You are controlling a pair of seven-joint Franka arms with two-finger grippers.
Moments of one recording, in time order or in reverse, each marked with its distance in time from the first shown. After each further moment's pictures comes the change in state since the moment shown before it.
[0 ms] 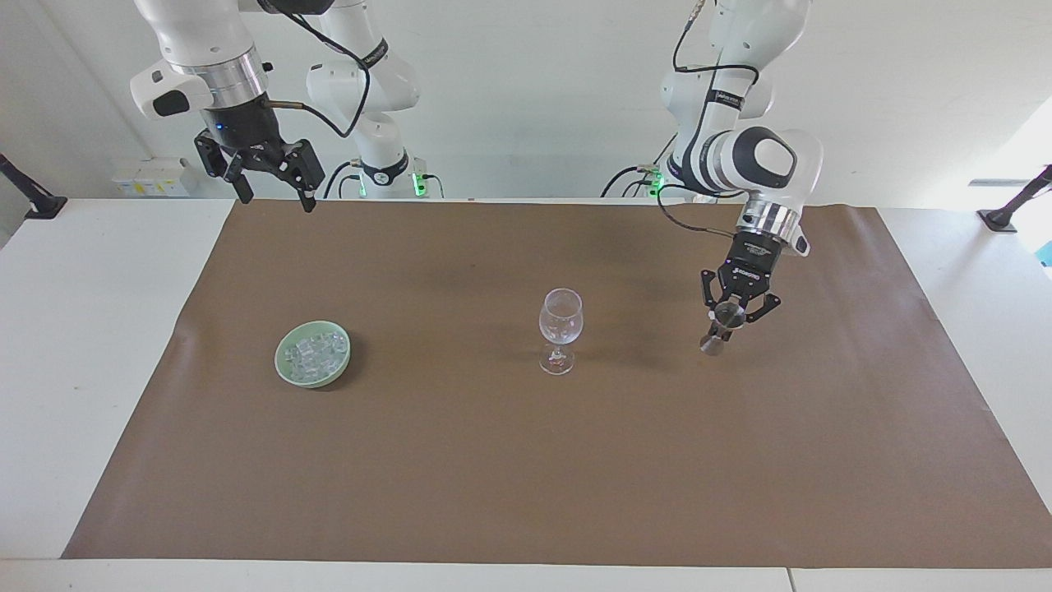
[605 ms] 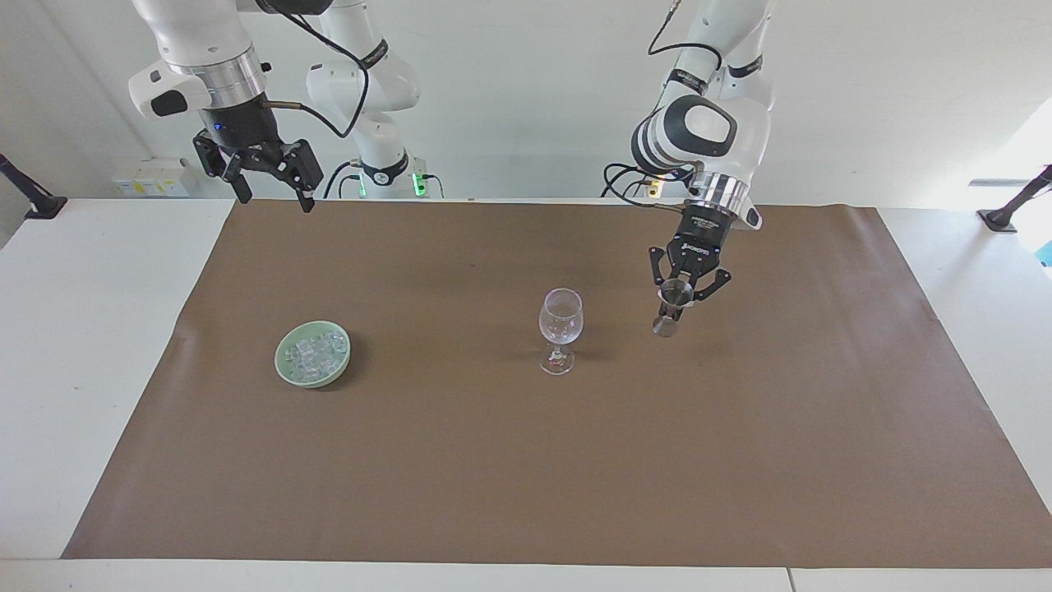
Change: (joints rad) left arm -0.080 0.018 -0.117 0.106 0.000 0.199 -0.098; right arm 0.000 0.000 -0.001 0.000 0.000 0.000 0.000
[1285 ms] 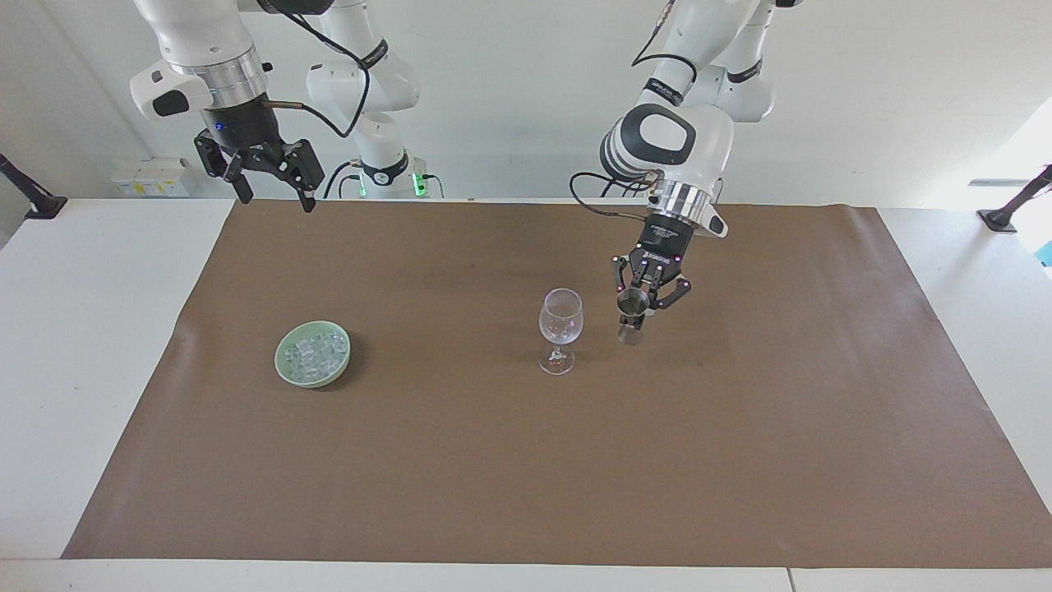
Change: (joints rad) left arm -0.066 0.153 -0.046 0.151 0.049 0.110 0.005; right arm 0.002 0.000 0.003 0.000 0.000 0.000 0.000
